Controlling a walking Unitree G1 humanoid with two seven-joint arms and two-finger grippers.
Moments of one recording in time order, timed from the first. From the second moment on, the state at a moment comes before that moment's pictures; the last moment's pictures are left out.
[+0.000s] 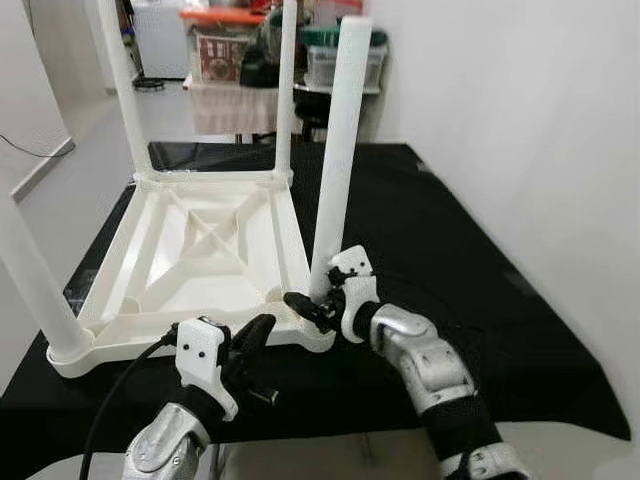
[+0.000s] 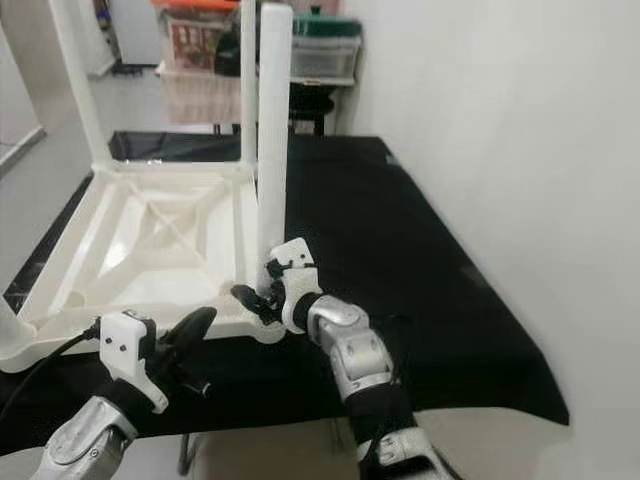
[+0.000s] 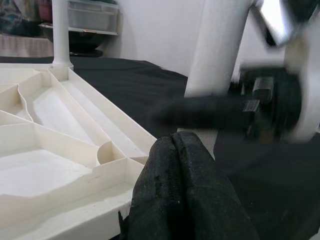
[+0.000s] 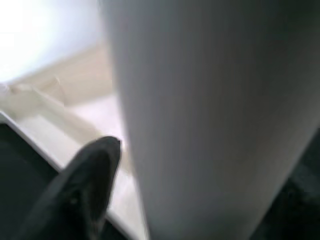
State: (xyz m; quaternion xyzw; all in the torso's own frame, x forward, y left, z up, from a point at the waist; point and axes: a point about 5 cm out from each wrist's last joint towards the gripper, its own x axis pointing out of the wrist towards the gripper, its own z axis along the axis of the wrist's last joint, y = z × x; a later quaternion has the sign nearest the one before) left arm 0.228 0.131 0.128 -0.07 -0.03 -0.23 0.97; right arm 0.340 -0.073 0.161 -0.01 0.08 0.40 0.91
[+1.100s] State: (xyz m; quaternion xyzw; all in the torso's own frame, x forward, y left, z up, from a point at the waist) left arm 0.228 0.131 0.129 -0.07 -0.03 -0.23 0.97; right arm 0.358 -0.104 0.194 -0.07 0.06 0.63 0.77
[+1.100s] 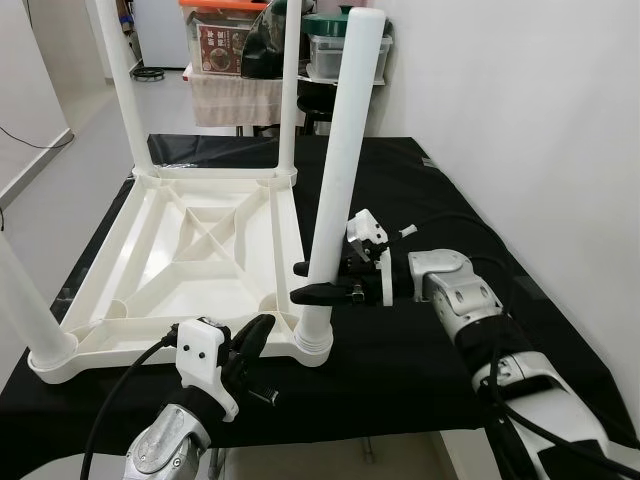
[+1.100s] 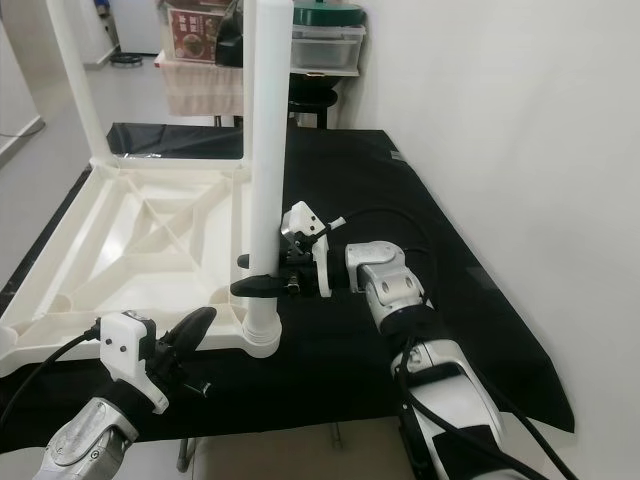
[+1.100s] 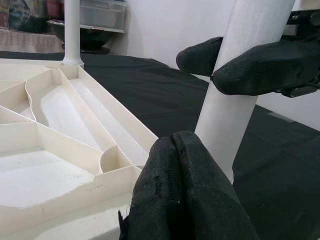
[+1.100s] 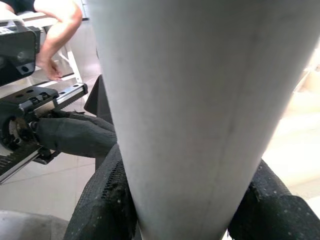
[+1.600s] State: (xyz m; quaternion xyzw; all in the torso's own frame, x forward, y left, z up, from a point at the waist) left arm 0.229 0.133 0.131 -0.06 -0.02 -0.25 0.97; right arm 0.324 -0.063 0.160 -0.02 0.06 0.35 0.94
